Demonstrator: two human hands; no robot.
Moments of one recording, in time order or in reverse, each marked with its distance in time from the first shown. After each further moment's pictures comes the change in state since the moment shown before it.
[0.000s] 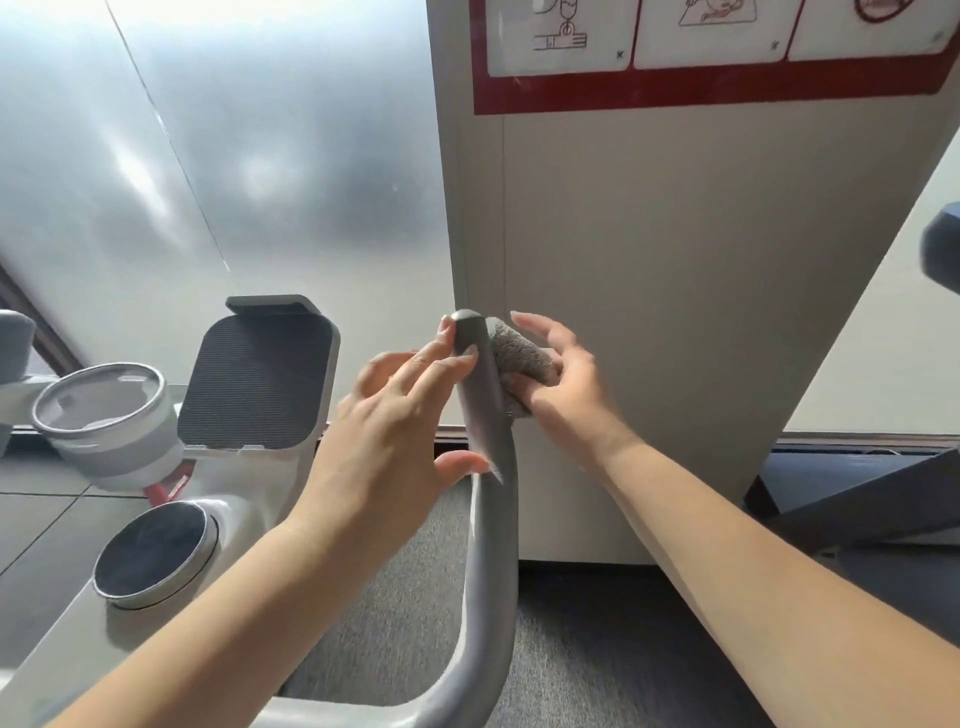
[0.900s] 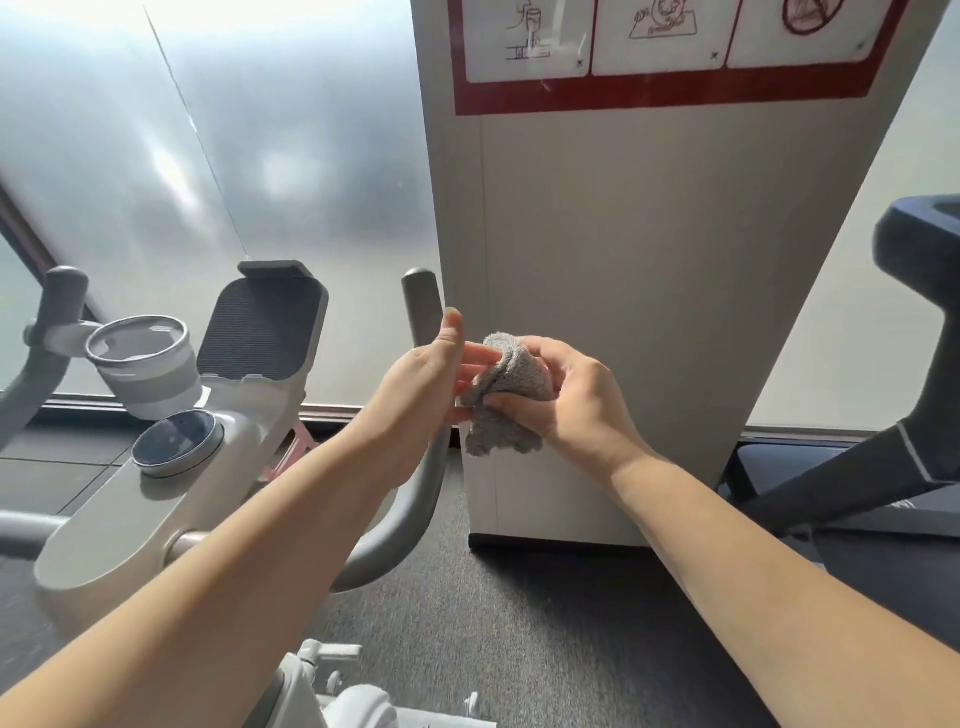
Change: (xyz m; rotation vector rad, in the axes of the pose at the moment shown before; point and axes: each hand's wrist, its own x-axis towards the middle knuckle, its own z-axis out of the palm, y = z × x) left_hand -0.014 0.099 -0.011 -1.122 -0.195 -0.612; right_hand -0.103 -0.028 -0.059 -0.167 -0.073 -0.073
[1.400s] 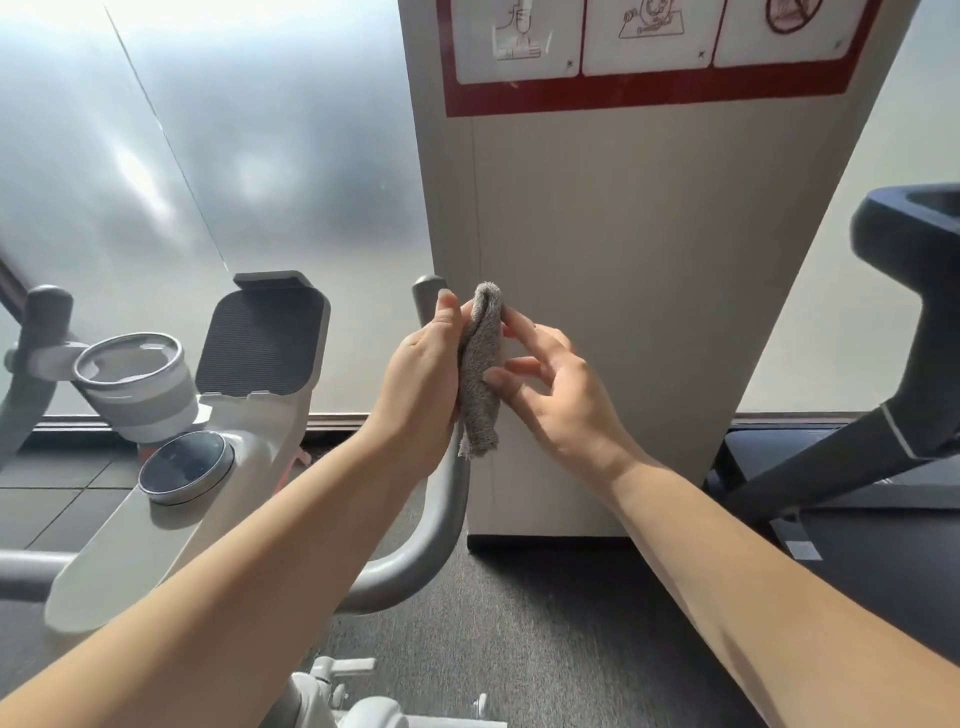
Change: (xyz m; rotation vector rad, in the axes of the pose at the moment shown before) left_hand 0.015 0.000 -0.015 -0.308 -0.069 0.128; right_hand 0.002 -0.027 0.032 0.077 0.013 -0.057
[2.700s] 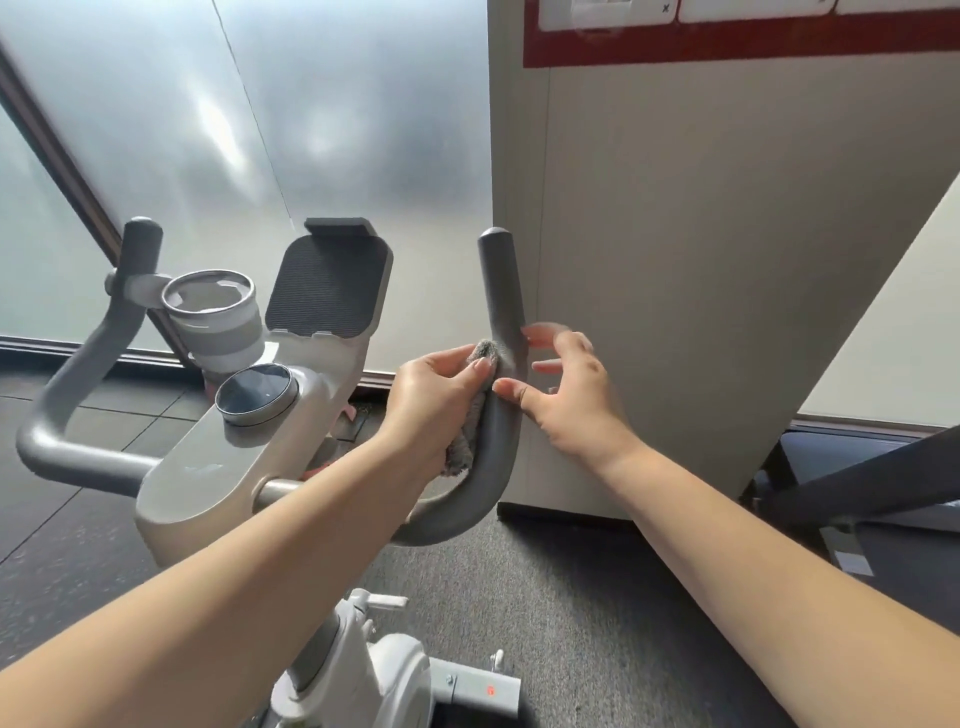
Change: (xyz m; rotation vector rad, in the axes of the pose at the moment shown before) left_hand -0.030 -0.041 -0.041 0.197 0.365 -0.176; right_hand -0.004 0.029 0.037 -0.243 0.027 0.136
